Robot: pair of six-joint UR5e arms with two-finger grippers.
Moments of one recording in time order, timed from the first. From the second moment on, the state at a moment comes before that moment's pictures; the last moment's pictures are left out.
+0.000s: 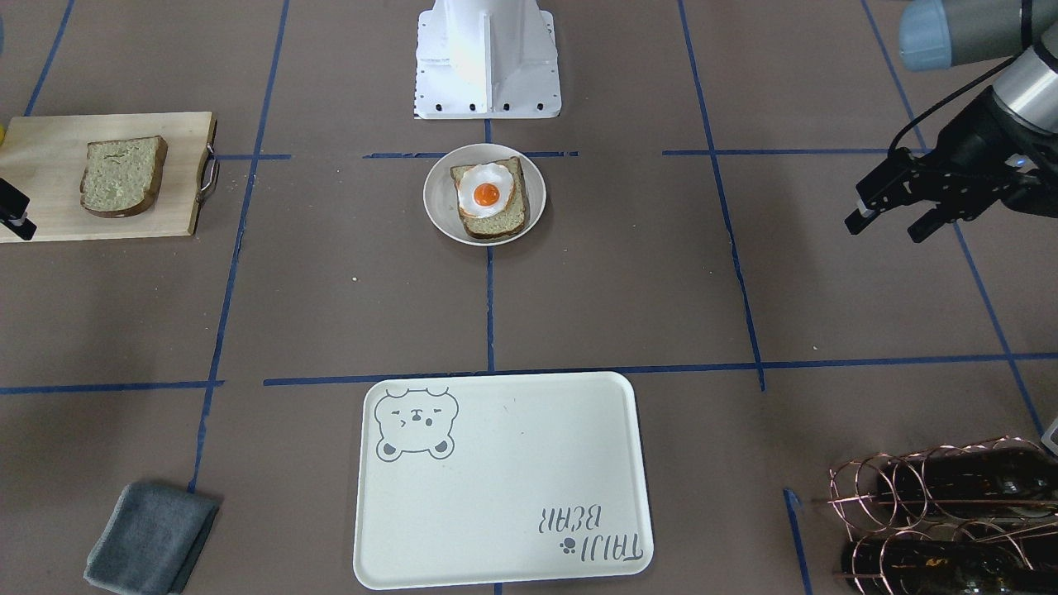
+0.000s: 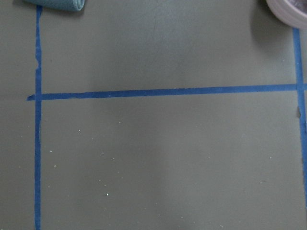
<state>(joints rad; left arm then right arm) -1.14 -1.76 -1.94 -1.83 -2.36 -0.90 1.16 -1.74 1.97 -1.28 2.25 0.68</state>
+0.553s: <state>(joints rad) -0.94 -1.85 -1.98 -1.84 -2.25 -1.17 0.99 -2.01 1.97 -0.85 2.24 0.87</state>
